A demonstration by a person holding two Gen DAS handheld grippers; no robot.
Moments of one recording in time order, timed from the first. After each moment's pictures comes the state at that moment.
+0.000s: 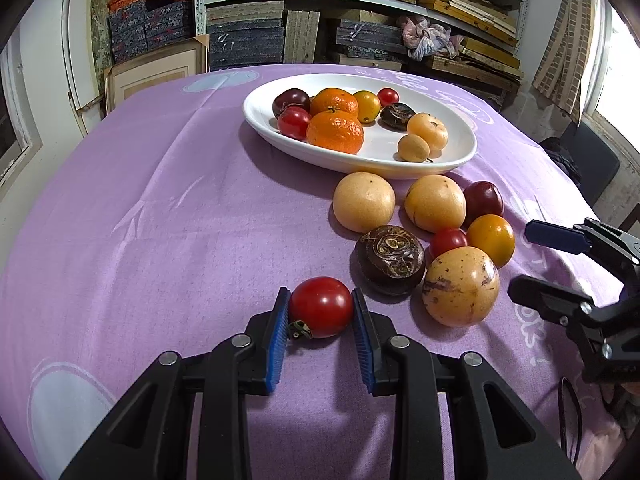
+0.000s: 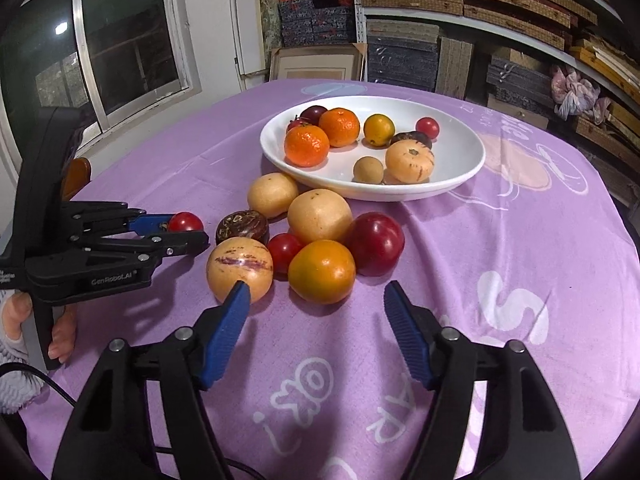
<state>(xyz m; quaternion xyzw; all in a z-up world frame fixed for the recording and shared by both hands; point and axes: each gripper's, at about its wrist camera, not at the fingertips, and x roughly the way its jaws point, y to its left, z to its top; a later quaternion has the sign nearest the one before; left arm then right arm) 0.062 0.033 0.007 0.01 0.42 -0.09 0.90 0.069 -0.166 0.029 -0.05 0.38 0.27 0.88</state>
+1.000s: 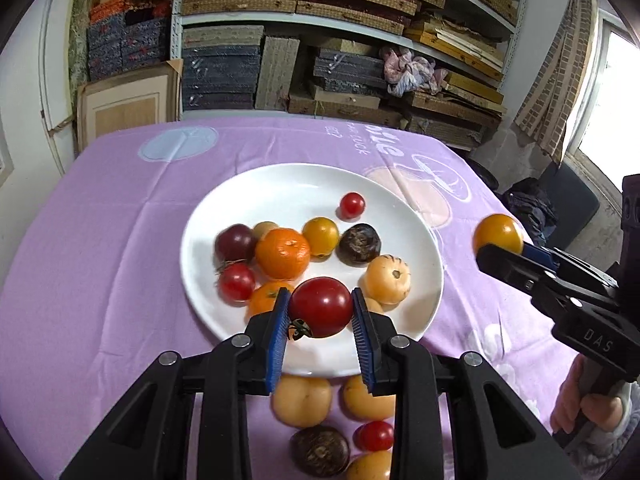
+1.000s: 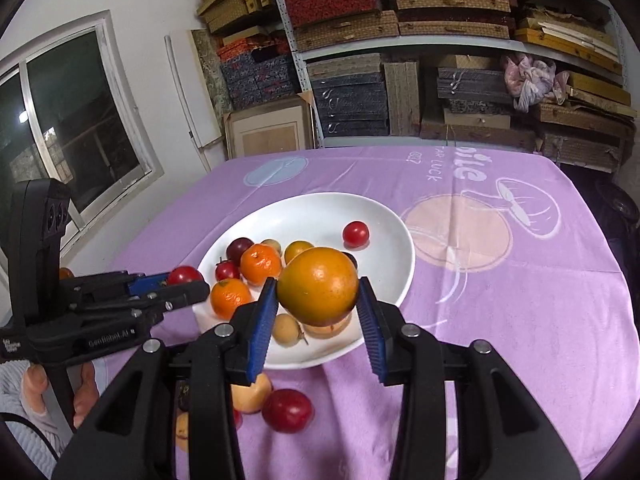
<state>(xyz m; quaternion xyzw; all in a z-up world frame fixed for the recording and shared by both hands) 0.174 -0.016 0.082 -0.02 0.40 -0.14 0.91 0.175 -0.217 0.105 0.06 0.33 0.22 0.92</state>
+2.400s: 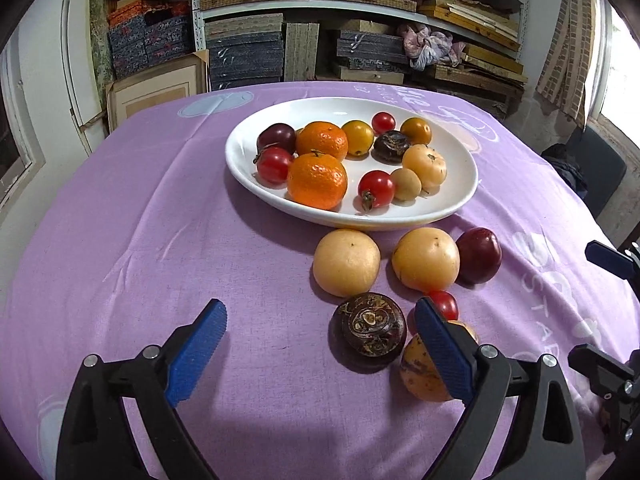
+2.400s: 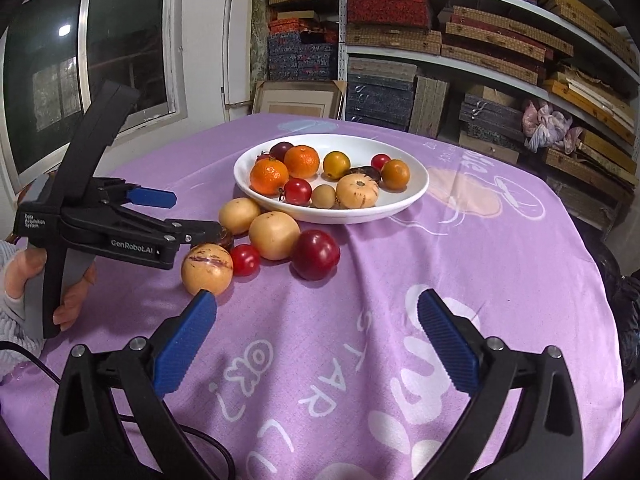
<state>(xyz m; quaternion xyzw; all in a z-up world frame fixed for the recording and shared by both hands) 0.091 0.008 0.022 0.03 0.41 -0.07 0.91 0.038 -0.212 0.042 -0.07 0.30 0.24 0.92</state>
